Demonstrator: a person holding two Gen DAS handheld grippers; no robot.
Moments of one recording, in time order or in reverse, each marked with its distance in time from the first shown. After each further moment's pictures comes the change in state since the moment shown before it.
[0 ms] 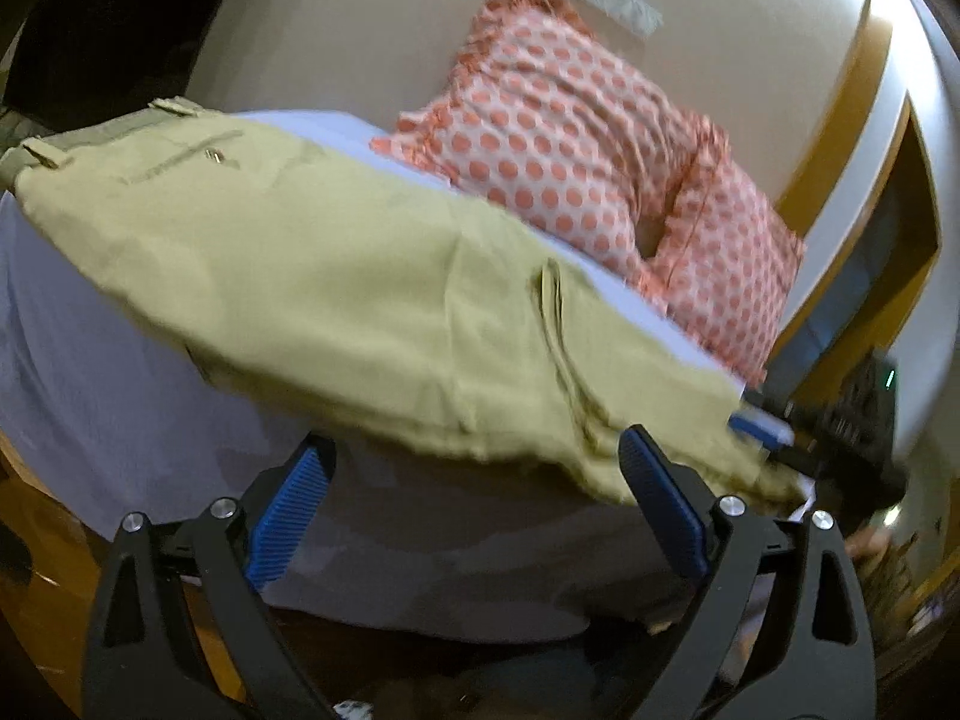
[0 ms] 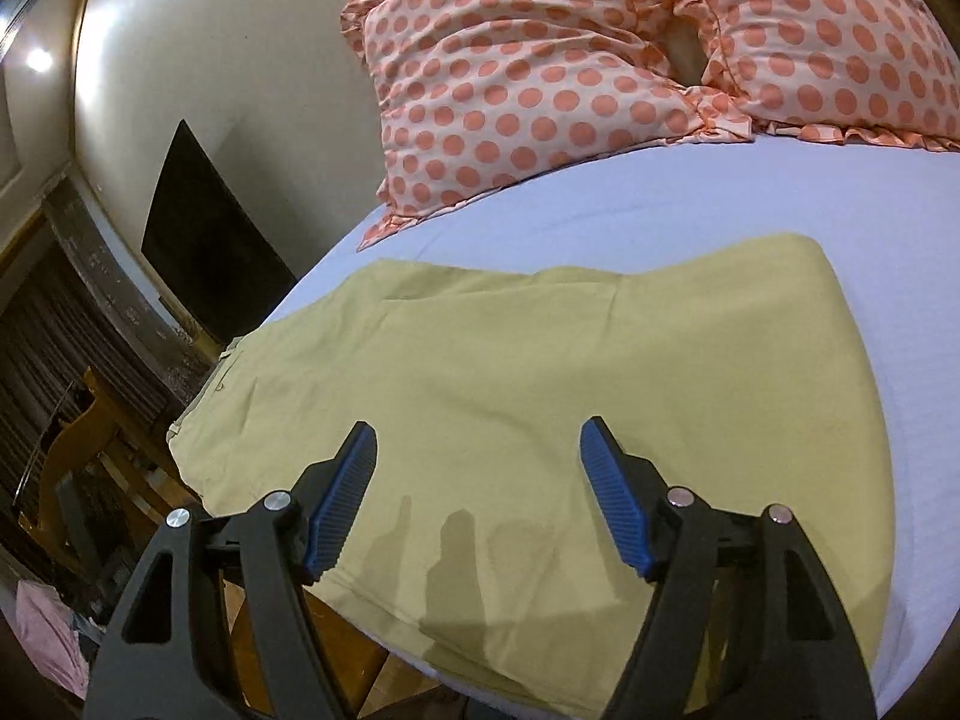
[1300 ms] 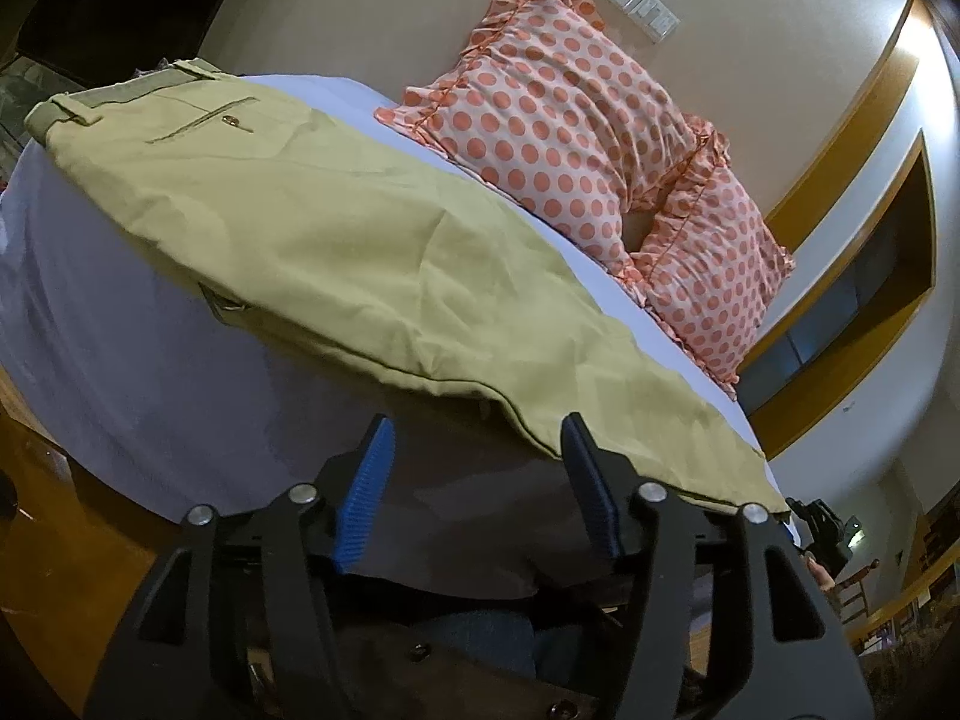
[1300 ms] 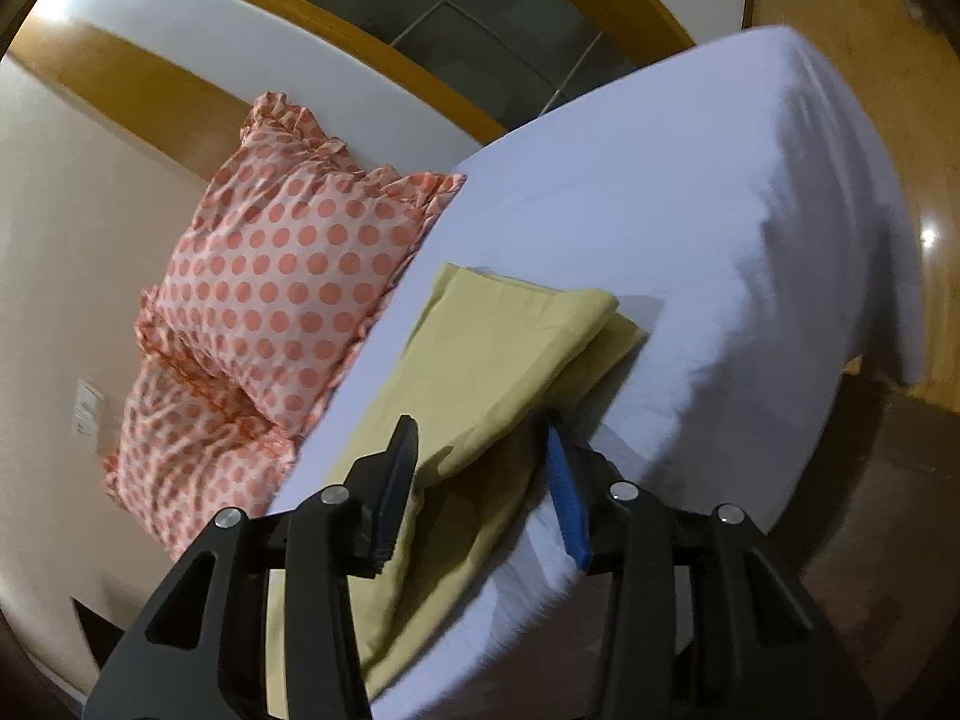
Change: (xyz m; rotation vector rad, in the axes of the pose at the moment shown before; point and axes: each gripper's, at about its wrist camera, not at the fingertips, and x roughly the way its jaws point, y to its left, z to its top) left arm -0.022 -0.013 -0.004 -0.084 0.092 -0.038; right arm -0.245 -0.273 -0.101 0.818 -0.630 -0.376
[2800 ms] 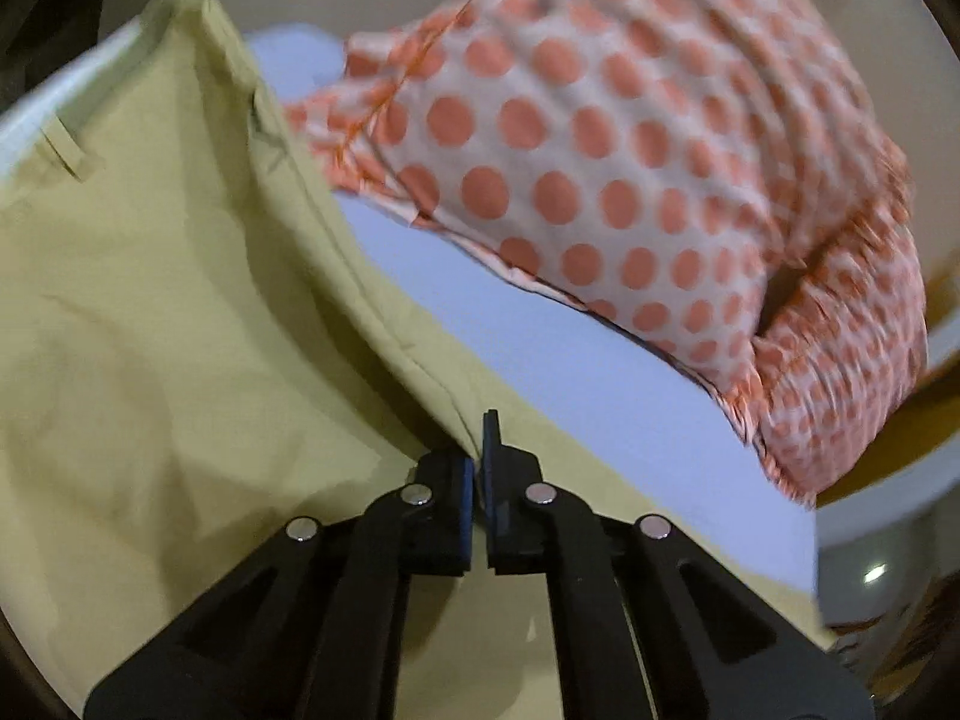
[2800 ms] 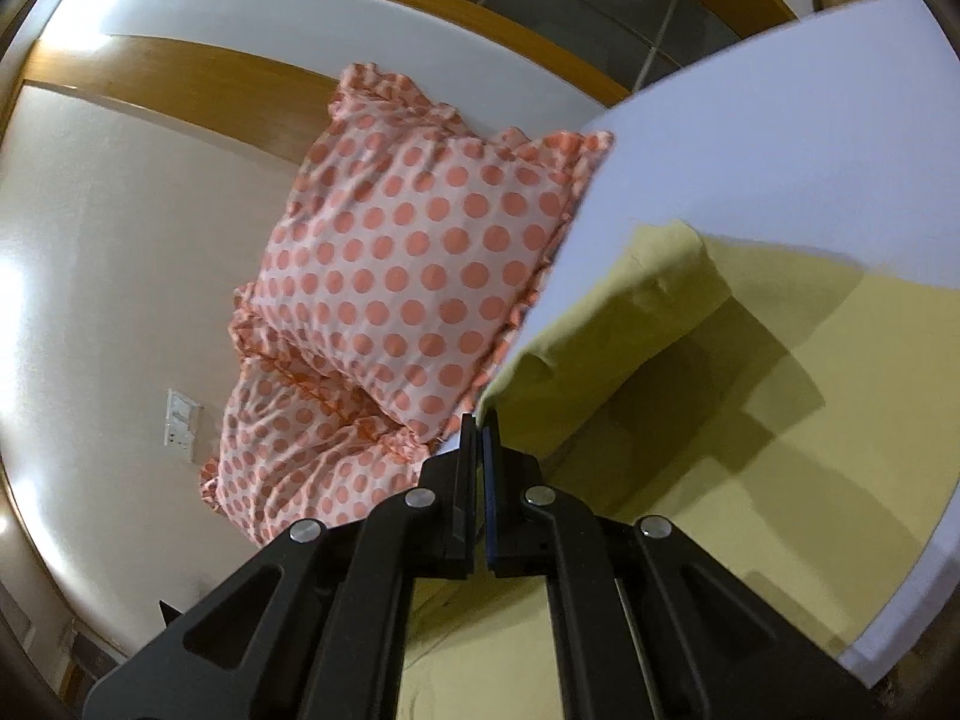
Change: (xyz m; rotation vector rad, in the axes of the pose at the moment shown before) left arm 0.250 -0.042 0.209 -0.056 0.184 0.213; right arm 0.055 0.080 0.014 0.028 0.056 0.261
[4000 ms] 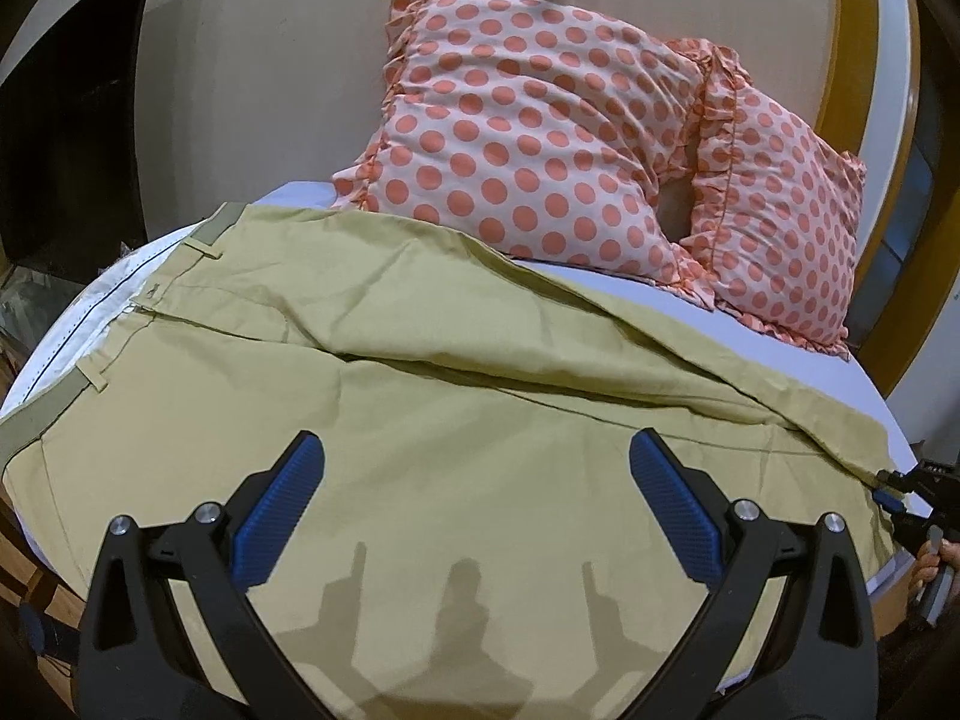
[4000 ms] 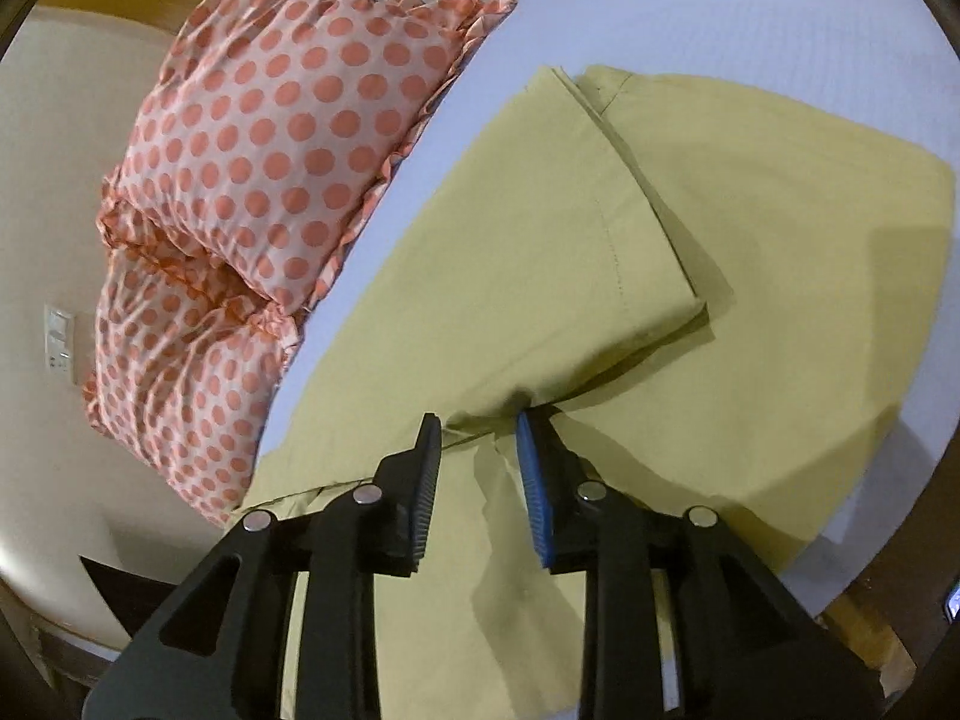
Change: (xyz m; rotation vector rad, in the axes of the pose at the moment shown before) left arm -0.129 -0.035 -0.147 0.352 -0.236 0.120; right arm 0.026 -0.009 -0.036 0.006 0.308 -0.359
